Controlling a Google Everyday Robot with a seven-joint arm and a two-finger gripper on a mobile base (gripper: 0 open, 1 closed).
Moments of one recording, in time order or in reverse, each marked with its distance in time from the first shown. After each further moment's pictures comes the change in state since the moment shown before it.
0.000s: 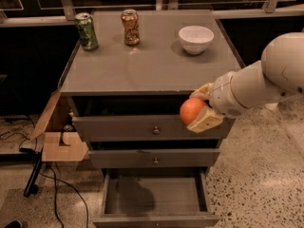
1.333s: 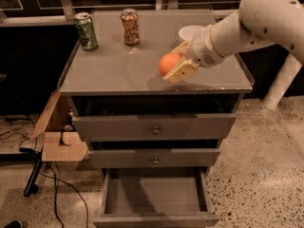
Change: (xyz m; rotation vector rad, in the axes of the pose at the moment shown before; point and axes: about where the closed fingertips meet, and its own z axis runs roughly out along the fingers) arm -0.073 -0.120 0.020 0.001 -0.196 0.099
